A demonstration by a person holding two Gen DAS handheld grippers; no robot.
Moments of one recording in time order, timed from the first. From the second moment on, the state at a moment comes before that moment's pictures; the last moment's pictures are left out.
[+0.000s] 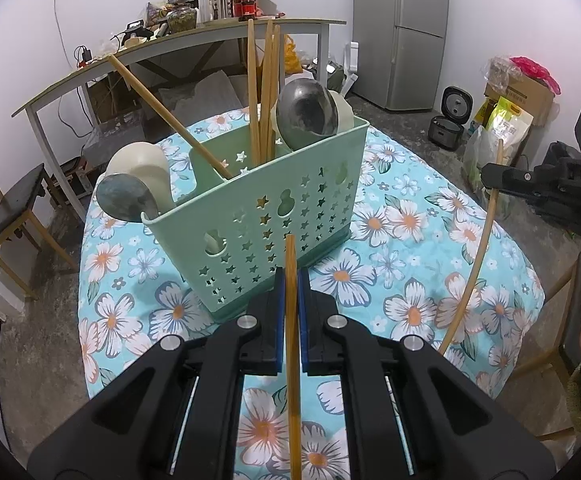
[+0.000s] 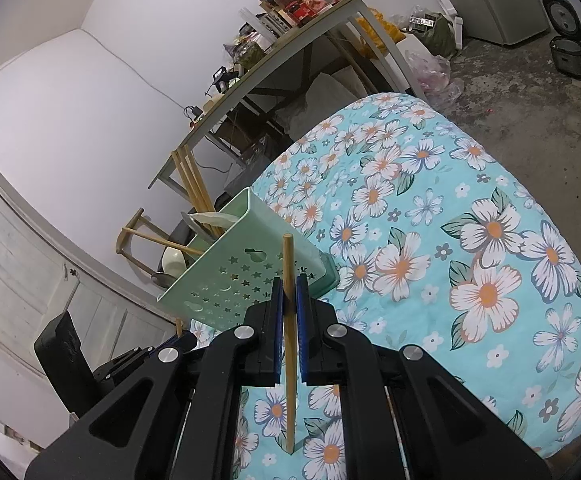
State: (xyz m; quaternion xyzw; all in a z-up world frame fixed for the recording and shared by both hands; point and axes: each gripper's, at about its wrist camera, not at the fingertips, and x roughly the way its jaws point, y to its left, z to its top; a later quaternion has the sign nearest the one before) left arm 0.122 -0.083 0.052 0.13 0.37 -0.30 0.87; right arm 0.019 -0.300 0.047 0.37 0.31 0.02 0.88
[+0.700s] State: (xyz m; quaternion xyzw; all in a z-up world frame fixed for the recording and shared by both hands) left arm 0.122 -0.082 0.060 0.12 0.36 -0.30 0.87; right arm 0.021 -0.297 0.048 0.36 0.31 0.02 0.88
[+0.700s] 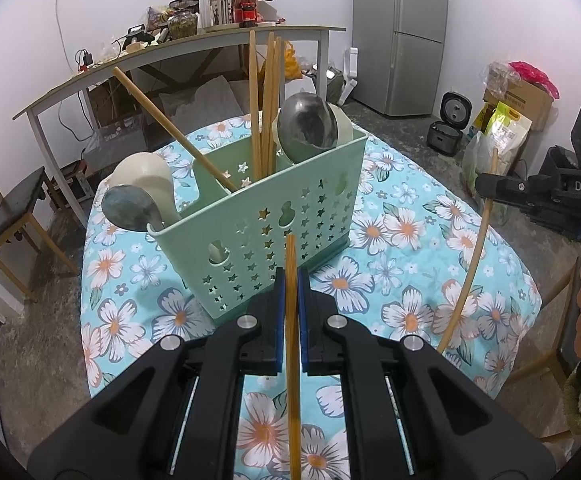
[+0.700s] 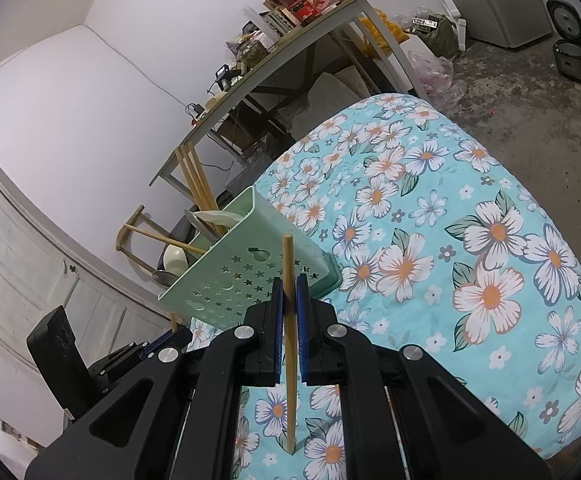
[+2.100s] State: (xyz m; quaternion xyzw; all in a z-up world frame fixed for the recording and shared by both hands) left arm 0.121 -0.072 0.077 0.11 0.34 -0.30 0.88; right arm 0.021 -0.297 0.053 0.36 0.30 0.03 0.88
